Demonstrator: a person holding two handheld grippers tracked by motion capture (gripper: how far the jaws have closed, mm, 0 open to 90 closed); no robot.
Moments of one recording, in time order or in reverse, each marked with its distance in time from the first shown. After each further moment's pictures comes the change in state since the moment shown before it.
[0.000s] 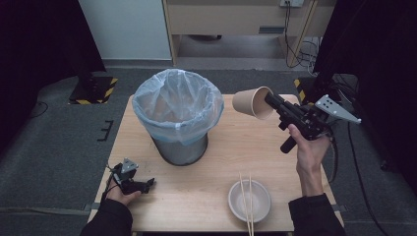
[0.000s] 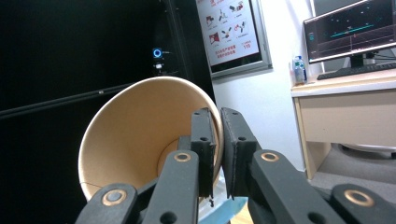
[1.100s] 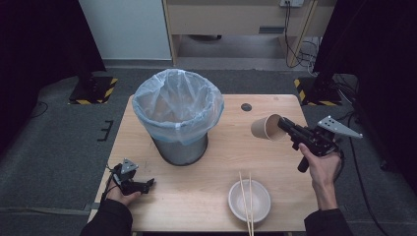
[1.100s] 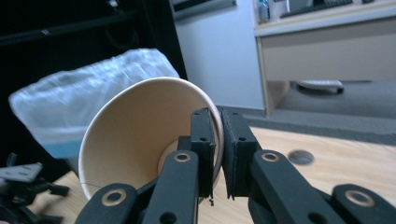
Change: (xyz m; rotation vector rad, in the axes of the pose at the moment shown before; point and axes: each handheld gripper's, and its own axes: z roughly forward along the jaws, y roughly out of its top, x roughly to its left) left arm 0.000 -0.001 -0.001 -0.001 0.001 -0.002; right arm -0.049 -0.051 -0.045 0.224 -0.139 -0.001
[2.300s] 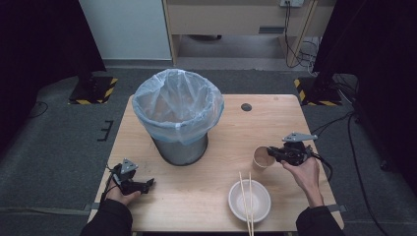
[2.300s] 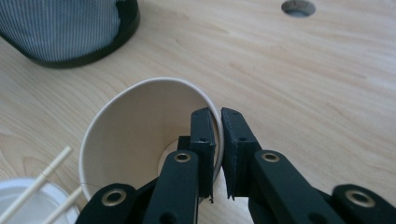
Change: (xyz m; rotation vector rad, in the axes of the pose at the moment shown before) left arm 0.000 0.000 0.000 0.001 0.002 -0.001; right arm -0.029 -0.085 0.041 0.555 -0.102 -0.134
